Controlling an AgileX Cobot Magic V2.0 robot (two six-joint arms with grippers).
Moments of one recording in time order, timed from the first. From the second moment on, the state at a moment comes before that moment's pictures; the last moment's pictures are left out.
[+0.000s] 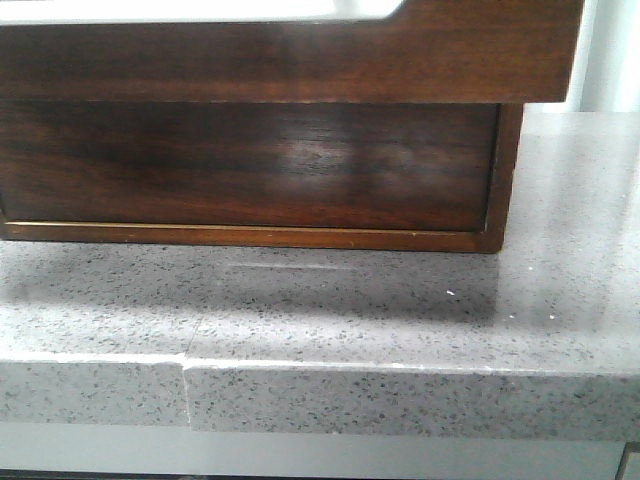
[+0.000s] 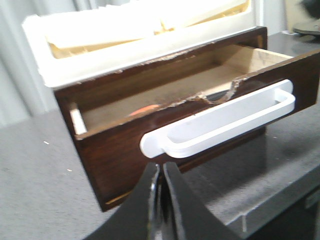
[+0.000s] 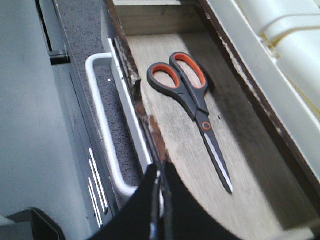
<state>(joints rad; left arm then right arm) -0.20 0.03 -0.65 -0.46 0.85 0.52 0.91 0.92 -1.19 -0.03 0.84 -0.28</state>
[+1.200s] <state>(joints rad) -0.20 0.00 -0.58 -0.43 0.86 0.52 0.91 0.17 -0.72 -0.39 0.66 0.00</state>
